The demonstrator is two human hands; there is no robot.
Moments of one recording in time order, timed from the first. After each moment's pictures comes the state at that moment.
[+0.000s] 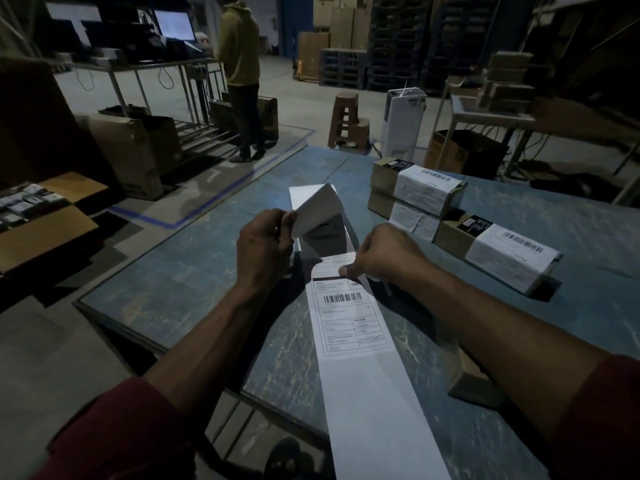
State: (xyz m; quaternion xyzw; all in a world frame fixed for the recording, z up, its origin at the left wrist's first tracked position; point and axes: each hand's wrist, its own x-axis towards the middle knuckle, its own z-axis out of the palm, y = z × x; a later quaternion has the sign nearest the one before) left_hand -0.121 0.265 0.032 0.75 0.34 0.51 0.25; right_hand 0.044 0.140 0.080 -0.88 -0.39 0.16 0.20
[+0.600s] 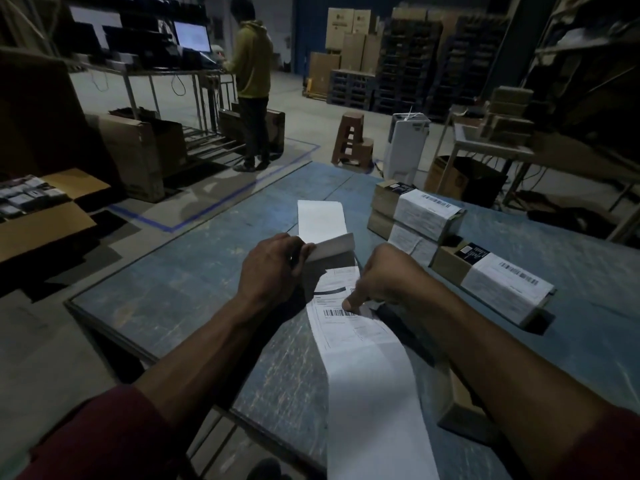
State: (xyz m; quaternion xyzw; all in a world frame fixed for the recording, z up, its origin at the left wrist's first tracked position) left_hand -0.114 0.261 0.027 0.84 0.32 0.42 0.10; right_hand 0.037 0.133 0.102 -0.89 -0.39 0.21 0.13
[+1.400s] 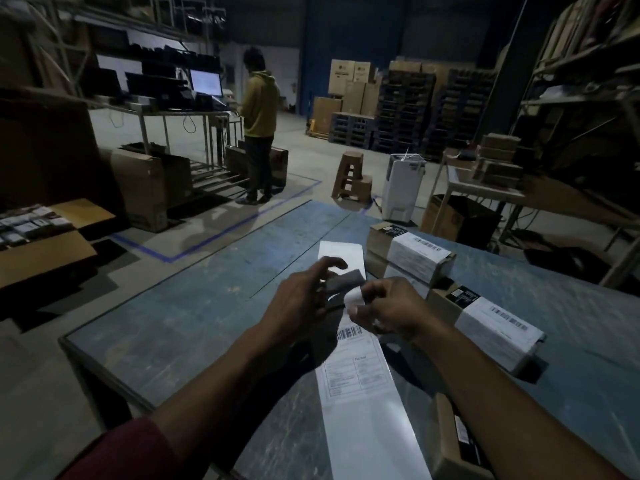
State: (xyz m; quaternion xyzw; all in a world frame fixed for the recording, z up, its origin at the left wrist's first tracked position) left_hand -0.091 0.233 0.064 0.87 0.19 0.35 0.28; right_hand 0.060 0.110 0.112 -0.76 -0.39 0.32 0.42
